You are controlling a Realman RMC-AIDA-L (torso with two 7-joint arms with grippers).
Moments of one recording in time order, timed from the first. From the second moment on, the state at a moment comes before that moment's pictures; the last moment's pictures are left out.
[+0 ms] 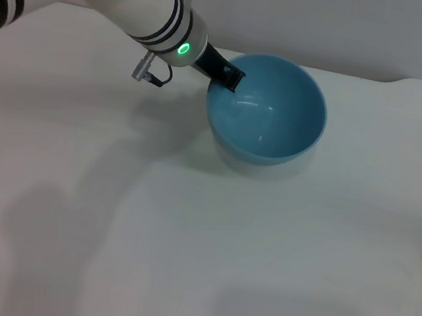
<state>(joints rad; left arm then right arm) -0.95 -2.06 1.55 0.66 2.49 0.80 -2.87 0.43 2.06 -0.36 -0.77 -2.50 -1.07 2.15</state>
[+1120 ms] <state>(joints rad) -0.97 -2.06 1.56 0.67 2.49 0.83 -2.87 0.44 2.07 -0.39 -0.96 -2.30 -1.25 2.12</state>
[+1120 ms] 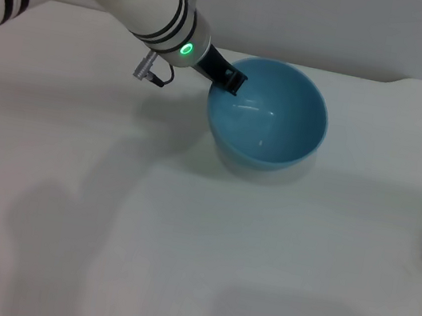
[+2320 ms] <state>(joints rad) -0.95 -2.07 1.56 0.66 2.49 0.83 -2.87 0.37 2.01 -0.38 -0.75 -2.34 -1.09 2.10</state>
